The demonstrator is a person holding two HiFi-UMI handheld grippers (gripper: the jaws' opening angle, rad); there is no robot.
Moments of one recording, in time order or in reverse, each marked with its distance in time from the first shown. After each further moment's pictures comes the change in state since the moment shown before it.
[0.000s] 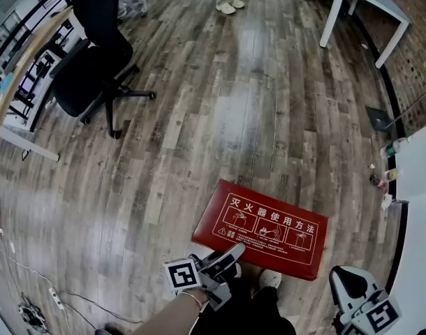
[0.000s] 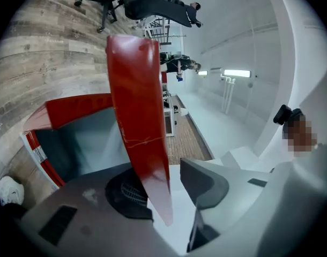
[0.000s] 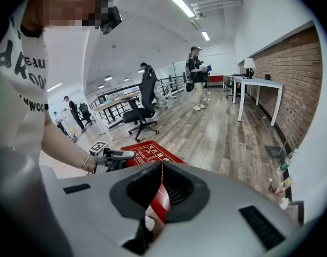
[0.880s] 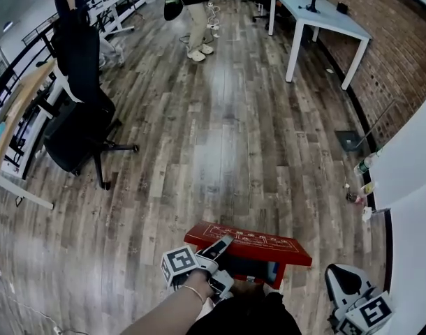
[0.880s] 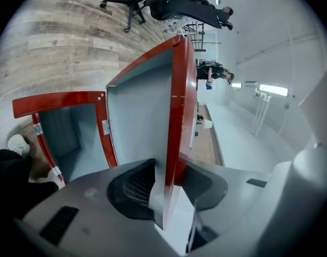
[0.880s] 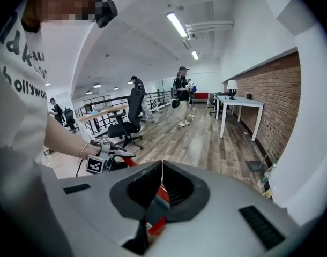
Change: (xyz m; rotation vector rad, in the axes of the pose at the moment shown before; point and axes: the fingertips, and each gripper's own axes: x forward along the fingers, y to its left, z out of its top) left arm 0.085 -0.065 0.058 -0.215 -0.057 0.275; right arm -0.068 -0.043 0.087 -0.006 -0.148 -0.177
